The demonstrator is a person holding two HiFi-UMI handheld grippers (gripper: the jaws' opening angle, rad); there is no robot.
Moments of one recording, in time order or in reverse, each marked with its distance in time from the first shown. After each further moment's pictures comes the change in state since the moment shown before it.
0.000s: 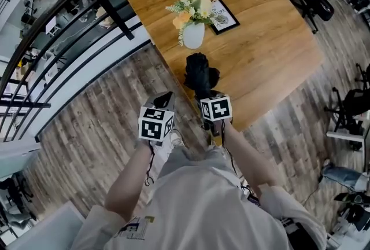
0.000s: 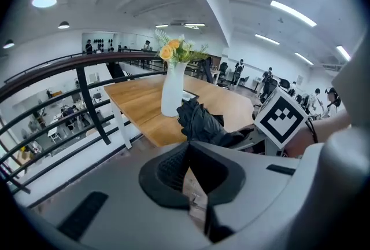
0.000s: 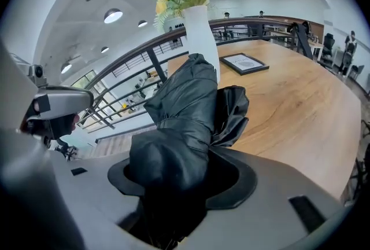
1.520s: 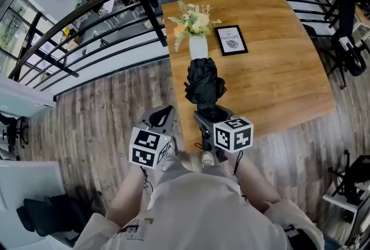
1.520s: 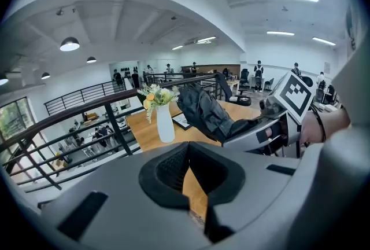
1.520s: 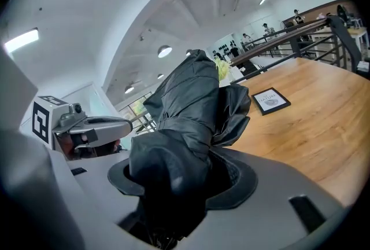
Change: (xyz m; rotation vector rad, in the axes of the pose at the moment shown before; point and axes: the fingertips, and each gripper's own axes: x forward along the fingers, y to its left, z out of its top) left arm -0.087 -0.172 0.082 0.049 -0.164 0.337; right arm -0.212 -0.010 0.034 -0.163 -0.225 0.523
